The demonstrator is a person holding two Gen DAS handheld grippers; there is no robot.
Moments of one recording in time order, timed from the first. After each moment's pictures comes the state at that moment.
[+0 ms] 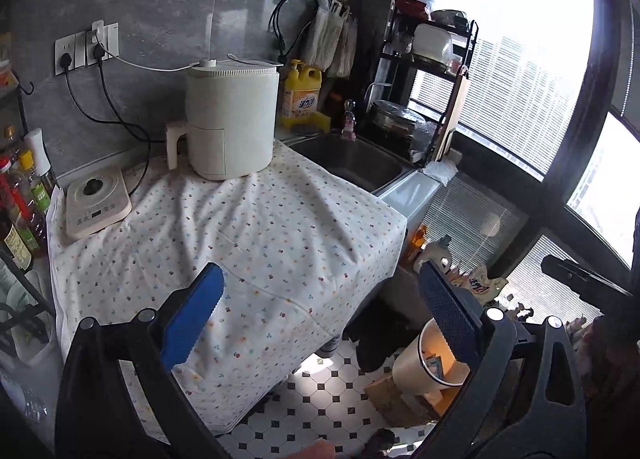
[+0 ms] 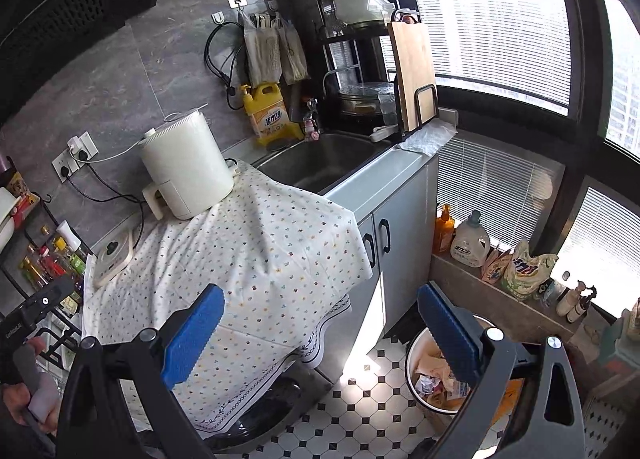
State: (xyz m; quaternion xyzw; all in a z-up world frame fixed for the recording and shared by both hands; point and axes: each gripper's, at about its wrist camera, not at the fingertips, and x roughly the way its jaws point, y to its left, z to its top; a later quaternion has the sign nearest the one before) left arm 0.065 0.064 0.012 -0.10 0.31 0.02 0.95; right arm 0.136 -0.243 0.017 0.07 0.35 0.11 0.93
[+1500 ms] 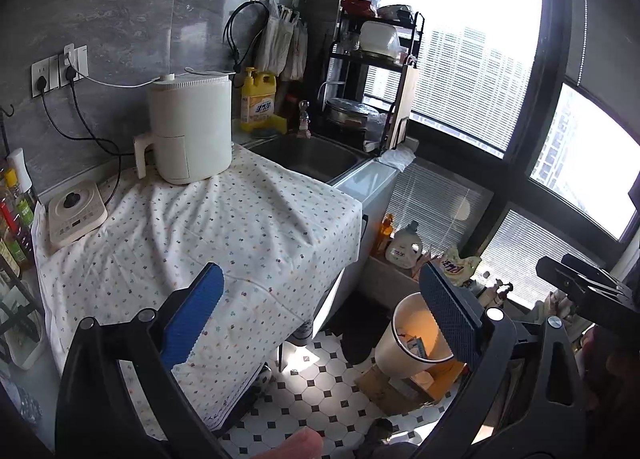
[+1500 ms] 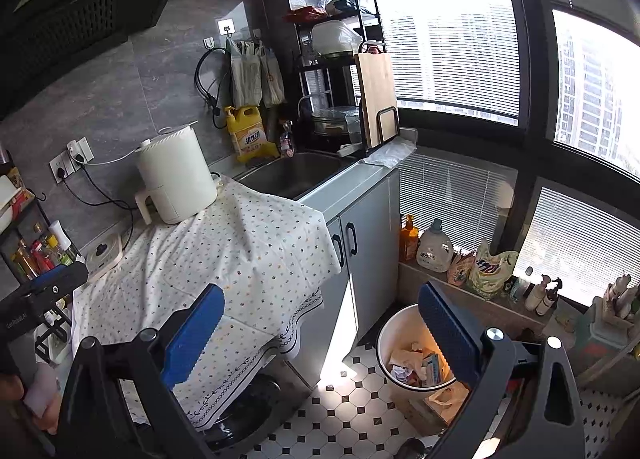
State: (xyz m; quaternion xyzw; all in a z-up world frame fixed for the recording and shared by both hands) left arm 0.018 0.018 0.014 -0.07 0.29 -0.04 0.95; right arm 0.040 -0.261 0.031 0.06 0.31 0.06 0.95
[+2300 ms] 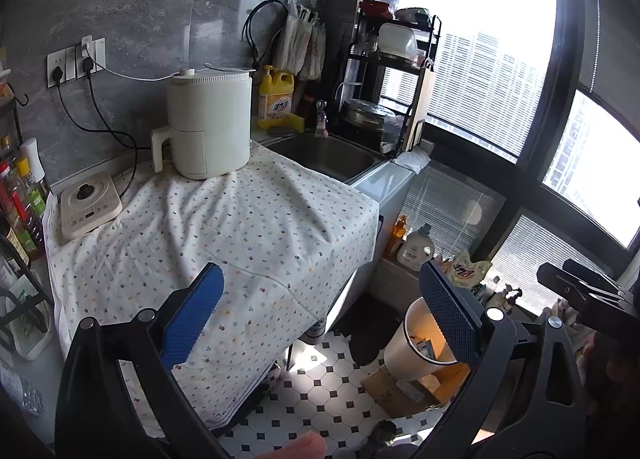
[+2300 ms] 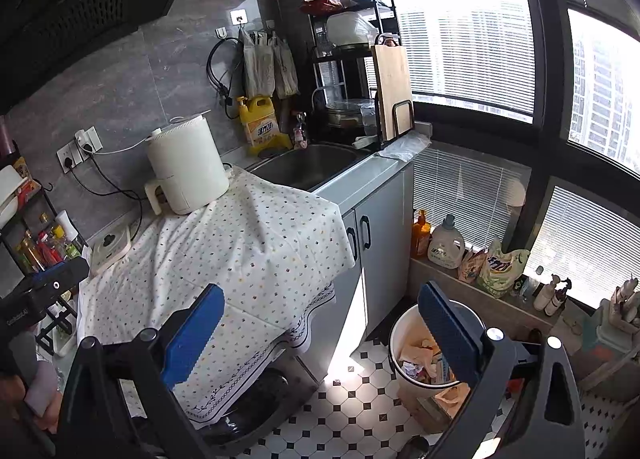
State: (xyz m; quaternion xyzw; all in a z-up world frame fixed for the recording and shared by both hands) left arm 0.013 0.034 0.009 -0.07 0.29 -0.02 0.95; right arm 0.048 -0.241 0.020 0.05 0.32 0.08 0.94
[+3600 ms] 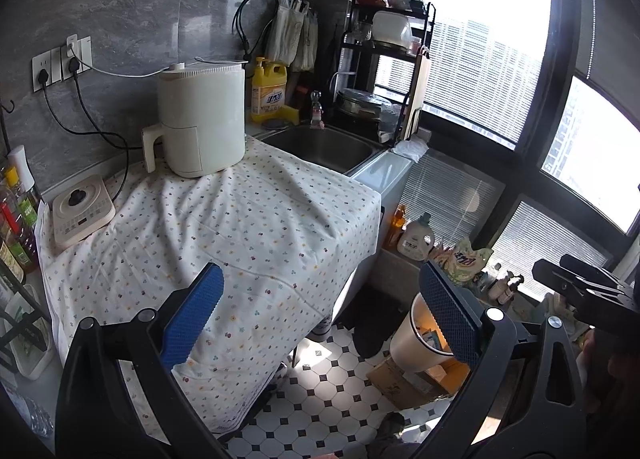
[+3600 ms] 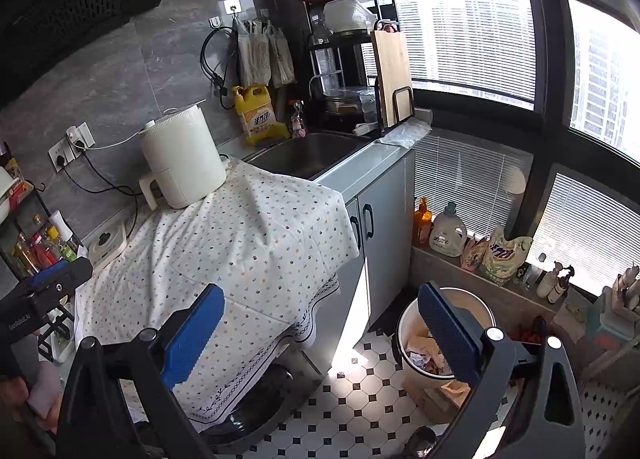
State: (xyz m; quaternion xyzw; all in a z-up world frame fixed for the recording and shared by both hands) left arm 0.033 0.050 -0.003 -0.06 0.31 -0.04 0.95; right arm 0.058 -0.222 0.003 0.06 0.34 0.07 0.94
